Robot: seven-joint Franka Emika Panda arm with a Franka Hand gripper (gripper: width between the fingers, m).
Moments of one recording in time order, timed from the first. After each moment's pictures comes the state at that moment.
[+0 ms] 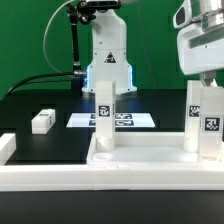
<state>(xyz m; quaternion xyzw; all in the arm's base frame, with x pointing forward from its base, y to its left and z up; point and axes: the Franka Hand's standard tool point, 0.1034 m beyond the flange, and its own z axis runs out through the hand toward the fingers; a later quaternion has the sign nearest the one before) 0.642 0.130 0.119 -0.82 0.56 -0.06 0.11</state>
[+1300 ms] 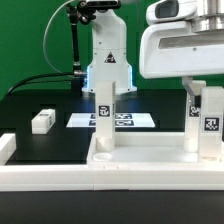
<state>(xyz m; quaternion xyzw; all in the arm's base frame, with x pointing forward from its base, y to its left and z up) 0.645 0.103 0.110 -0.98 0.16 -0.08 0.04</state>
